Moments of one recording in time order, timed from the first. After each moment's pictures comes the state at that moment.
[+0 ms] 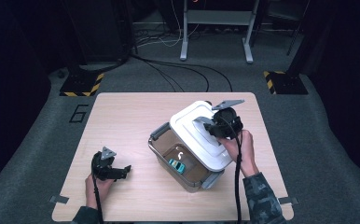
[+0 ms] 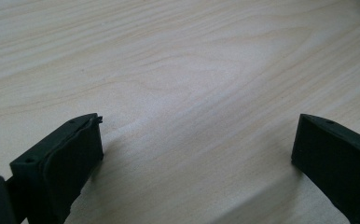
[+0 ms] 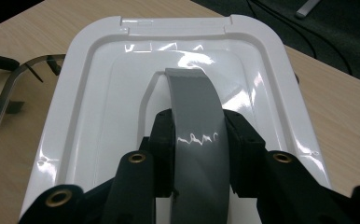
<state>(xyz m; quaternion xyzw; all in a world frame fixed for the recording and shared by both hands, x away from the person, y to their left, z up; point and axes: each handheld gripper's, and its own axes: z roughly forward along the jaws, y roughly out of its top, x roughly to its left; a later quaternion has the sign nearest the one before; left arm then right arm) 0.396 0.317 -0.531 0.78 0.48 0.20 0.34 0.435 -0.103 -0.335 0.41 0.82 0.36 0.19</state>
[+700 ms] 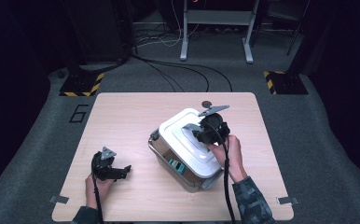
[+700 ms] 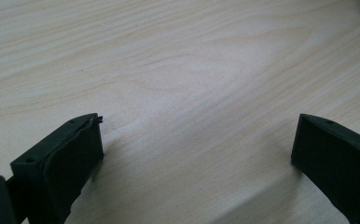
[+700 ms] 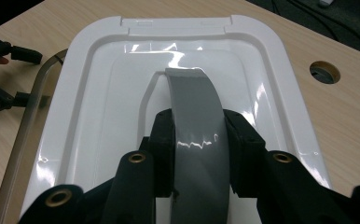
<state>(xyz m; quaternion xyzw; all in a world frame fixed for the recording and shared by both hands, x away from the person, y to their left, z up) 0.396 0.317 -0.531 0.79 0.48 0.21 0.34 0.428 -0.070 -0.350 0.40 0.83 0.35 0.16</state>
